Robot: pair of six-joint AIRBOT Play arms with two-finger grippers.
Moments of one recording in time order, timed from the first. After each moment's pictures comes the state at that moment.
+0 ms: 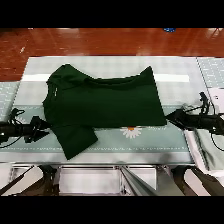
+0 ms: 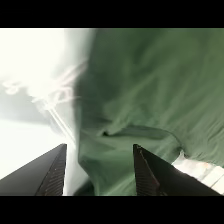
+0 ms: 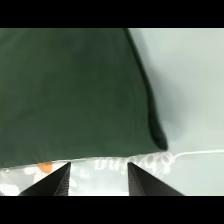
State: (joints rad) left arm 0.69 -1.13 0.49 0.90 -1.21 -1.30; right arm -0.39 -0.92 0.49 -0.81 1.09 1.28
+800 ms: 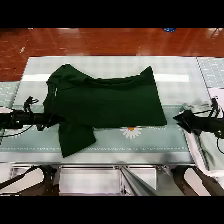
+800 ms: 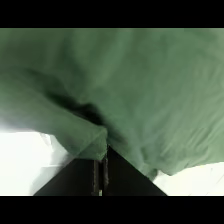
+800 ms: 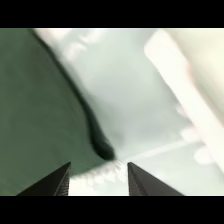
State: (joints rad) left arm 0.41 -1.25 0.57 0.77 -1.08 -1.27; right arm -0.53 -0.92 0.46 -0.89 1.05 1.38
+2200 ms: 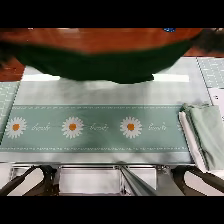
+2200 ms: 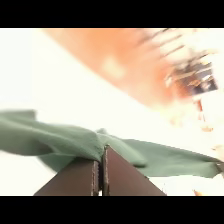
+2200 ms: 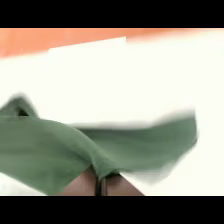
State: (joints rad) left arm 0.48 -1.09 1.27 0.29 -1.16 -1.20; right arm -0.19 -1.19 1.60 -0.88 1.19 1.36
